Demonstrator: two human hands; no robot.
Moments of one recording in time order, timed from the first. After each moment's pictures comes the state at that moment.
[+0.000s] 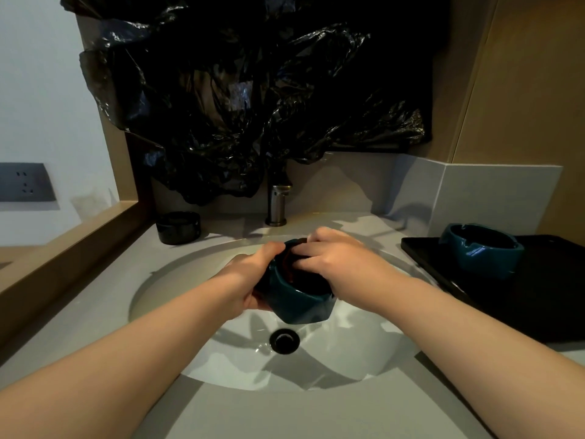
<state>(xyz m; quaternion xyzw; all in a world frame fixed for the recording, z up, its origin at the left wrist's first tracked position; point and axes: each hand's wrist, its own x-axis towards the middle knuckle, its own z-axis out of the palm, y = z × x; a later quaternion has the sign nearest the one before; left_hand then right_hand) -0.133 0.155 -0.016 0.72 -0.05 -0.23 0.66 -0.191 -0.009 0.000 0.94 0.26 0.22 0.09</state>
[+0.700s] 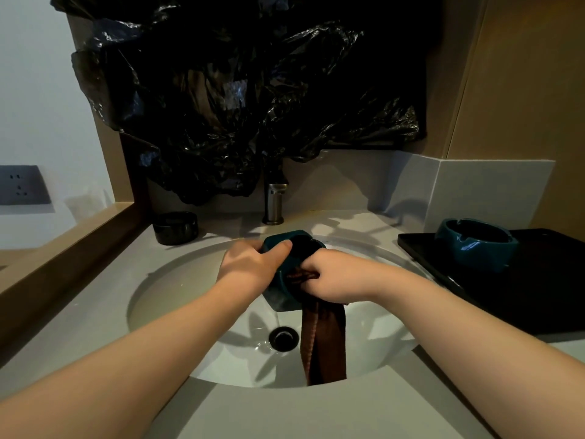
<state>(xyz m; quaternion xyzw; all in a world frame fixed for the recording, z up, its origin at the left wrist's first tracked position) -0.139 0.147 -0.012 0.84 -0.09 0.00 0.54 -0.202 0.011 0.014 0.97 0.04 -0.05 -0.22</state>
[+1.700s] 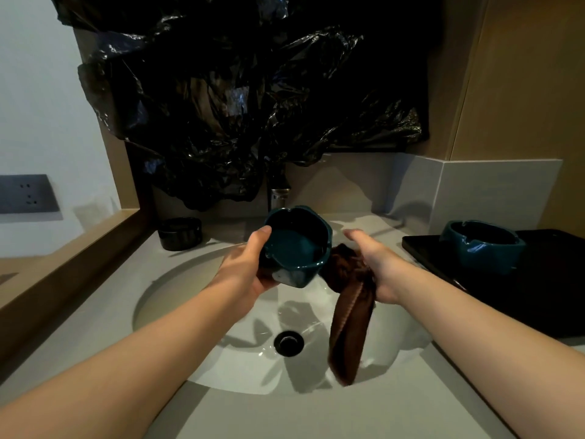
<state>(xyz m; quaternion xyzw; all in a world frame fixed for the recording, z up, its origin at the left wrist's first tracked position) -0.132 0.149 -0.011 0.56 -0.05 -0.15 0.81 -0.184 -0.032 -0.002 0.65 -0.28 0.01 -0.71</state>
